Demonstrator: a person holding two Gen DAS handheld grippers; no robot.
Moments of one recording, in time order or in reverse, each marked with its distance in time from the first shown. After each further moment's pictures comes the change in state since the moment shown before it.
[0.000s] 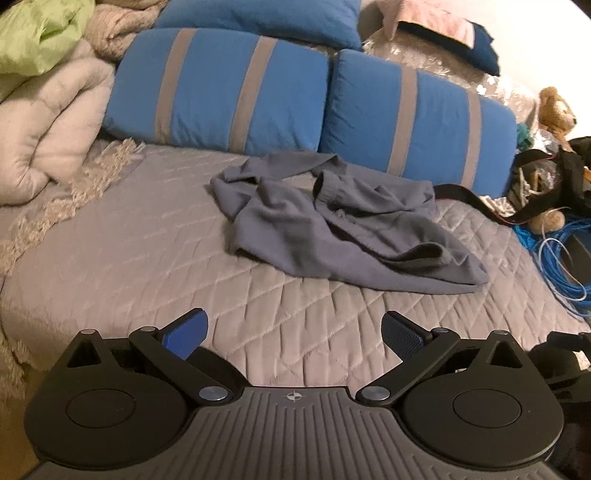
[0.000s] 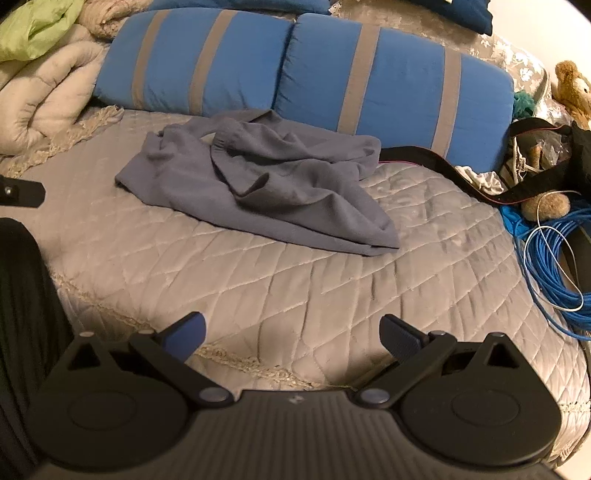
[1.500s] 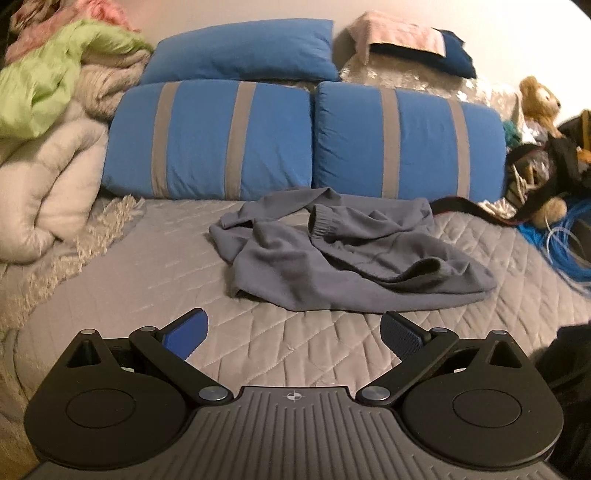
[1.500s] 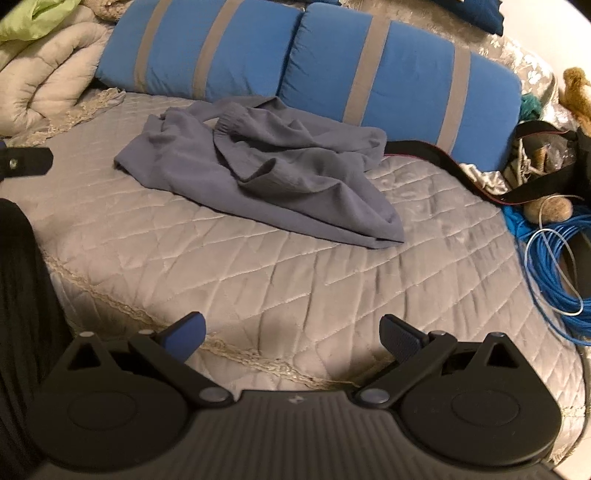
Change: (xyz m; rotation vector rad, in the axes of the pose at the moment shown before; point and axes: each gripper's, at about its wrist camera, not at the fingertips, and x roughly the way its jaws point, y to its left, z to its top) left arm -0.004 -0.028 -0.004 0.164 -0.134 0.033; right arm 0.013 0.009 0.000 -0.025 0.055 0.014
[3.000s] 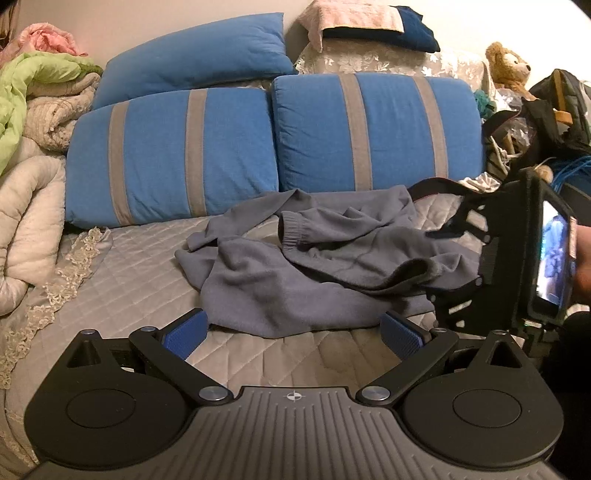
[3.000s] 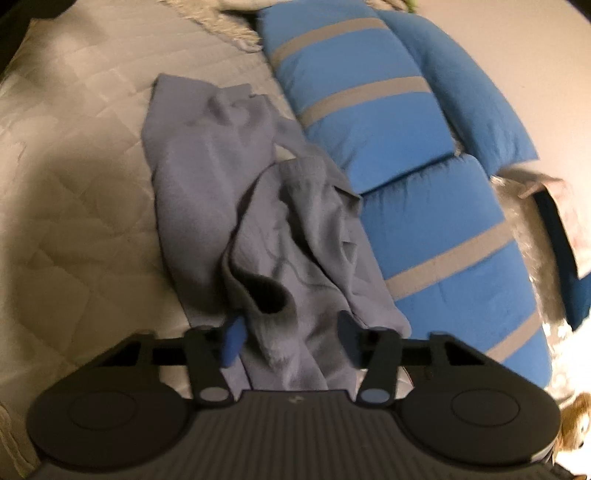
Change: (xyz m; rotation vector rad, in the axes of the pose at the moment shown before) left arm 0.039 -0.019 0.022 0.128 0.003 -0.058; right arm 0.124 0.038 0.072 -0.911 -0.247 -0.097
